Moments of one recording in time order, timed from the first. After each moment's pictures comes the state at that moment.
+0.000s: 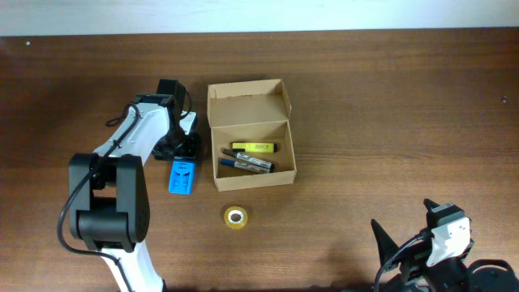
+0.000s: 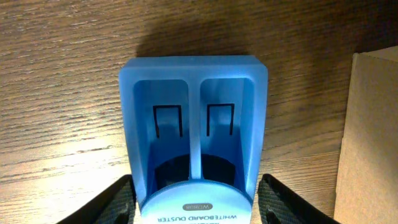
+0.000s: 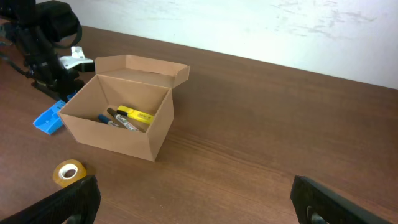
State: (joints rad) left arm -0.09 2.01 1.38 -0.96 0.03 0.04; right arm 0.57 0.28 0.96 -1.07 0.24 0.08
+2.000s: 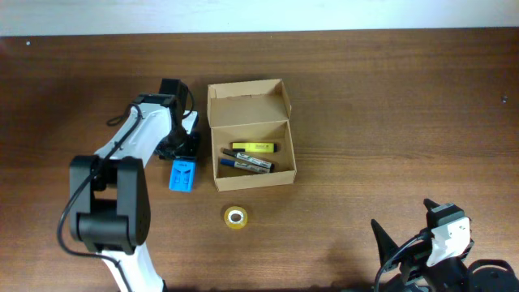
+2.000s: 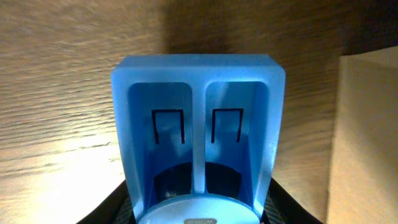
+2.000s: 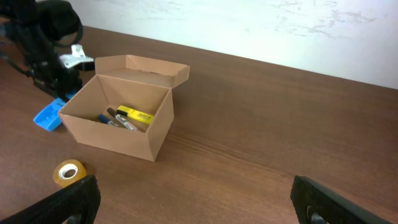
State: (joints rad) left arm -0.11 1.99 1.38 -0.96 0.01 0.03; right arm 0.57 0.28 0.96 -1.07 0.24 0.08
